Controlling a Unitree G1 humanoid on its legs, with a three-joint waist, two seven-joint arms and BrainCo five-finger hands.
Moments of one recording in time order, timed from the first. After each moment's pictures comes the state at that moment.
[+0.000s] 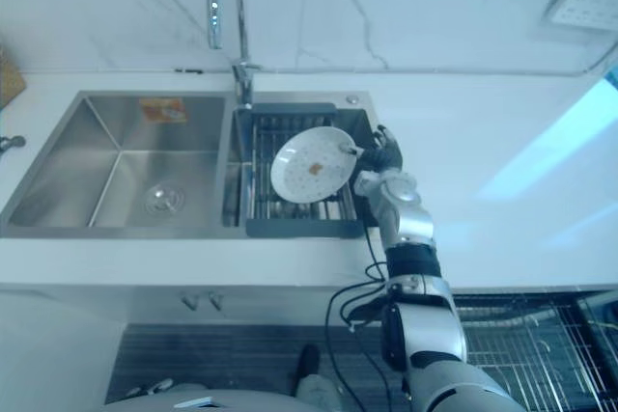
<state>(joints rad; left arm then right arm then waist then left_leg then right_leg) 0.21 0.10 0.16 0.99 -0.15 0.06 -0.06 -0.62 -0.34 -0.17 0.52 0.32 0.27 -0.08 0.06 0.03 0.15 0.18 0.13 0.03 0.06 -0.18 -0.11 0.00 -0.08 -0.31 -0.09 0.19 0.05</state>
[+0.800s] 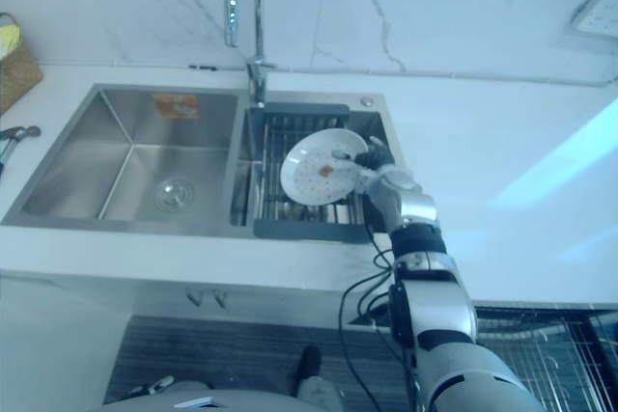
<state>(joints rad) 0.19 0.10 0.16 0.99 -0.16 0.11 -0.08 -0.76 -0.41 -0.10 0.73 0.33 0.38 0.03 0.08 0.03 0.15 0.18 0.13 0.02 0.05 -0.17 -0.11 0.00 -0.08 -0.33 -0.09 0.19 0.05</state>
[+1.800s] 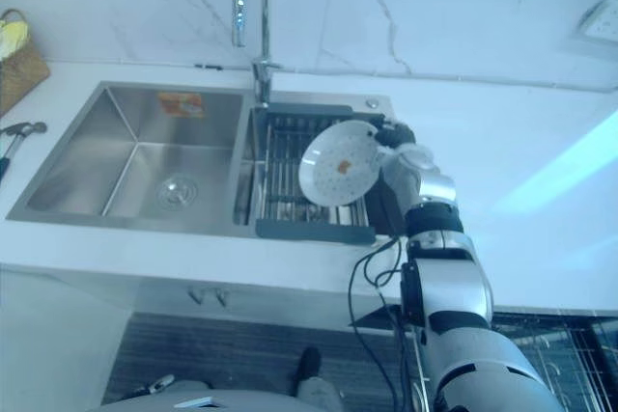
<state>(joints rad) 0.18 0.12 0.13 0.99 -0.22 0.14 -0.10 -0.86 -0.48 -0.10 0.79 0.45 0.31 -0.08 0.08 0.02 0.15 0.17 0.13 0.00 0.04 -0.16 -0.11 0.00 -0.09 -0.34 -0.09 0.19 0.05</state>
